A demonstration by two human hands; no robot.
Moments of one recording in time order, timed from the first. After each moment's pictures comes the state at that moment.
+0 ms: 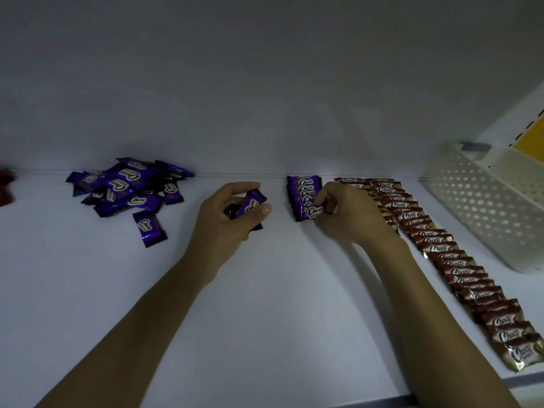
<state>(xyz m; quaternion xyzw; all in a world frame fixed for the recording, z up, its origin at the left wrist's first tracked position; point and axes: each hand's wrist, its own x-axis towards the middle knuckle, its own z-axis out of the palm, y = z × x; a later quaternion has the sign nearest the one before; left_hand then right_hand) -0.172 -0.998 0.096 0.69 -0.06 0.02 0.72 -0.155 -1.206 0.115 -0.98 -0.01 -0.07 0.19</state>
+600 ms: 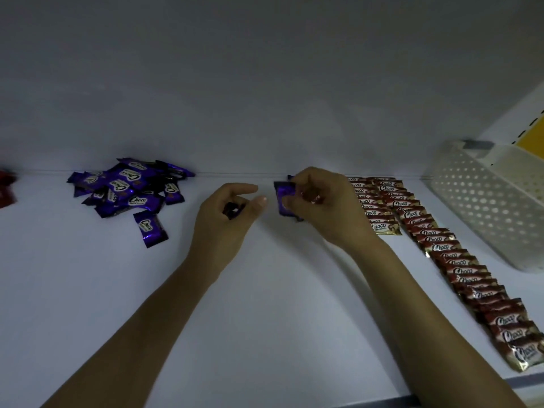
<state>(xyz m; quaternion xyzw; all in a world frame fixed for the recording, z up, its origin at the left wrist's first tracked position) -0.166 -0.999 0.087 0.71 -0.05 0.09 0.70 -0.168 -1.166 0.125 -0.85 -0.12 -0.15 0.48</state>
